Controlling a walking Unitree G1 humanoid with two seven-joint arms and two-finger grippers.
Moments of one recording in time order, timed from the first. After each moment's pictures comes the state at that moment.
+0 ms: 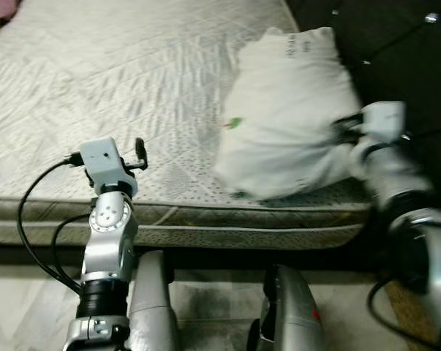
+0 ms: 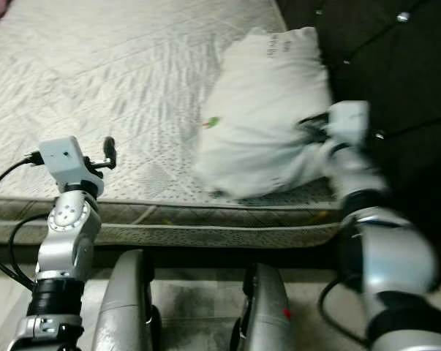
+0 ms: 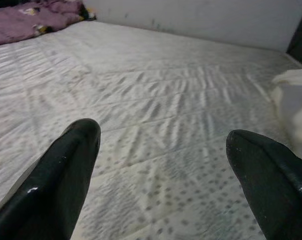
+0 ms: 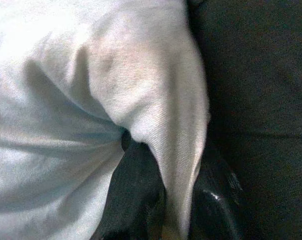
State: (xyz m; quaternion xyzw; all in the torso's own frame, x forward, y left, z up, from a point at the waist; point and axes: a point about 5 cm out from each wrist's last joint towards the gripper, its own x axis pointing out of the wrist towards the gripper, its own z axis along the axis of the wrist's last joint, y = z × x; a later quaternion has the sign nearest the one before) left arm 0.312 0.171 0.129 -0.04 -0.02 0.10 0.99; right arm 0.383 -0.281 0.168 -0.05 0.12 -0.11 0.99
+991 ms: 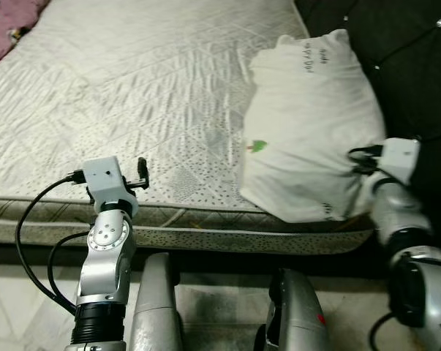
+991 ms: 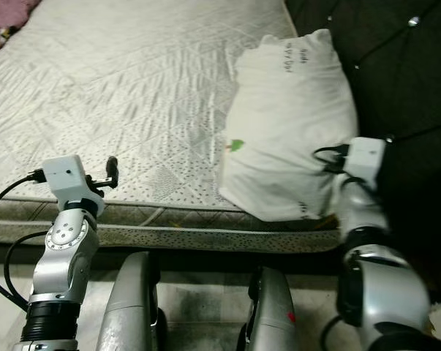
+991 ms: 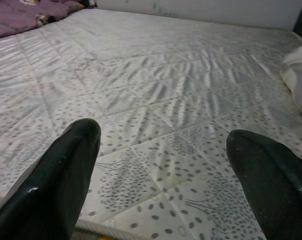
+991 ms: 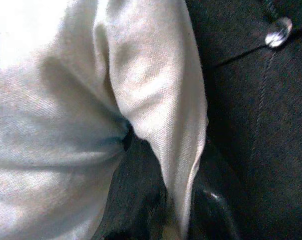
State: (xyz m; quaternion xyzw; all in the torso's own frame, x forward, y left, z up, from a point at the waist) left arm 0.292 0.171 0.115 -0.03 0.02 0.09 1.00; right arm 0.353 -0.277 0.104 -0.03 0.14 -0.16 0.98
